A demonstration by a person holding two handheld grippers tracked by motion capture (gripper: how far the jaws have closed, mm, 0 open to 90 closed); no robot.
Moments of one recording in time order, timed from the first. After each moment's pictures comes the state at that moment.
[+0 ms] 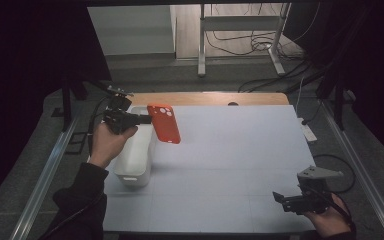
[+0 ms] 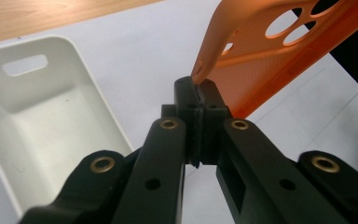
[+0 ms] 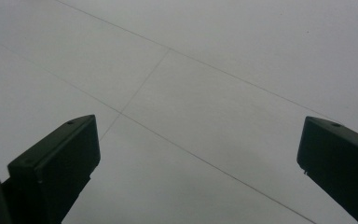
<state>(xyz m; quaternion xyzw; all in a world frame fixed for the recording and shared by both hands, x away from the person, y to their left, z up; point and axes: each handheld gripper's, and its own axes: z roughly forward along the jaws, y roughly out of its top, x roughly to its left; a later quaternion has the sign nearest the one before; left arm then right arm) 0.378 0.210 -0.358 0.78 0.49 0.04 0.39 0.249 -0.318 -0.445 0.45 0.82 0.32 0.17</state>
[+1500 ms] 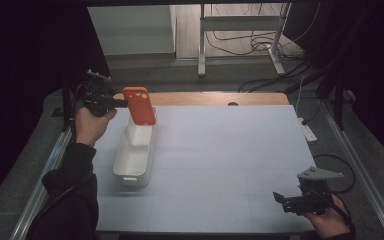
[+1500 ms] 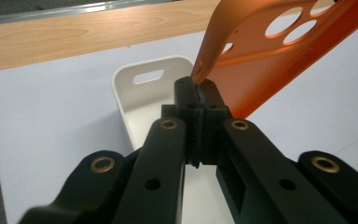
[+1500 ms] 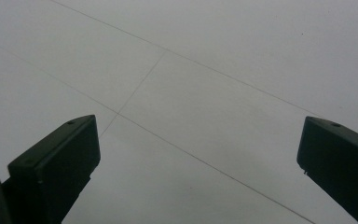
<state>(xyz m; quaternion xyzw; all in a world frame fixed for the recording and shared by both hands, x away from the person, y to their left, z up) 0.421 0.271 -0.357 0.74 0.57 0.09 0.35 0.246 -0.318 -0.445 0.45 0.82 0.32 0.18</state>
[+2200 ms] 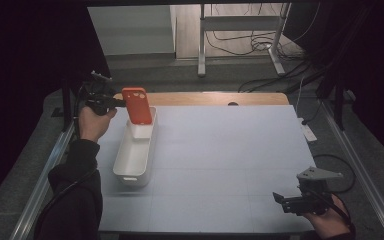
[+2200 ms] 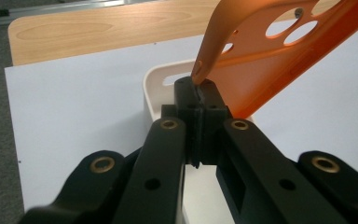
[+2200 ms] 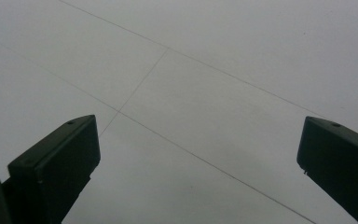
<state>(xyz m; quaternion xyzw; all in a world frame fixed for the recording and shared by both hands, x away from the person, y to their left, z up) 0.443 0.279 -0.378 0.73 0.59 0.11 0.33 0.246 -0.318 -0.446 0.44 0.82 0.32 0.18</state>
